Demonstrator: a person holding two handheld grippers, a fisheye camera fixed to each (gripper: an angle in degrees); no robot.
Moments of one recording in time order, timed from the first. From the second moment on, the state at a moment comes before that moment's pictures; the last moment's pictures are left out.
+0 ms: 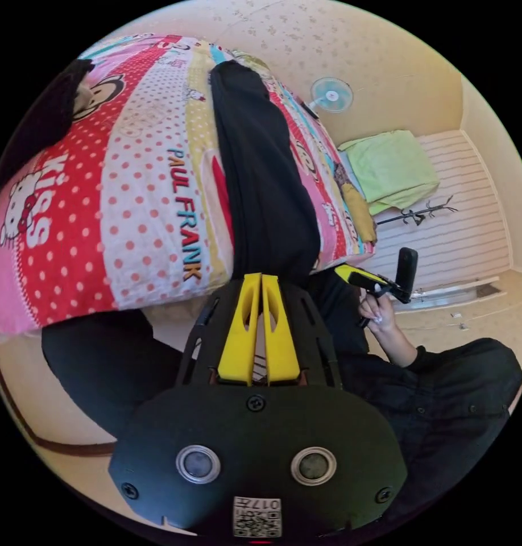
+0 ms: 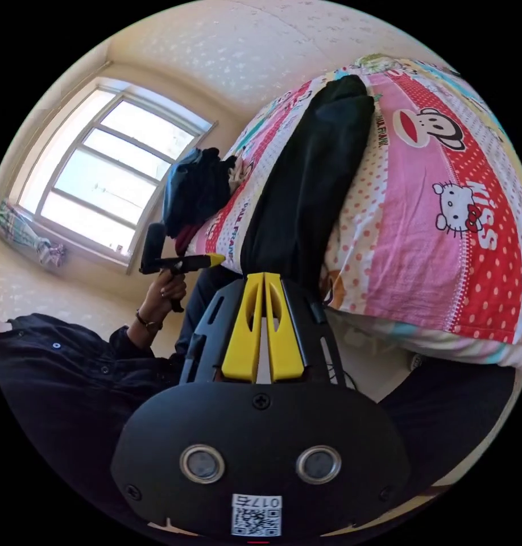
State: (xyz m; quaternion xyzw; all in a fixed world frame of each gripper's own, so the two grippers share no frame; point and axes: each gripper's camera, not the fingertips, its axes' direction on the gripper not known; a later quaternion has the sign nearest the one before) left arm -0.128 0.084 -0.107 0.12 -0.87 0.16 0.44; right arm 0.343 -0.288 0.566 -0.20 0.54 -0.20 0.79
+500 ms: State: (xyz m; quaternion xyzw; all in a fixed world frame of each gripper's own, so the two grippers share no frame) left arm -0.181 0.004 -0.113 0.15 -0.89 0.15 0.40; right arm 0.372 -0.343 0.568 -0.16 0.60 -0.17 0.77
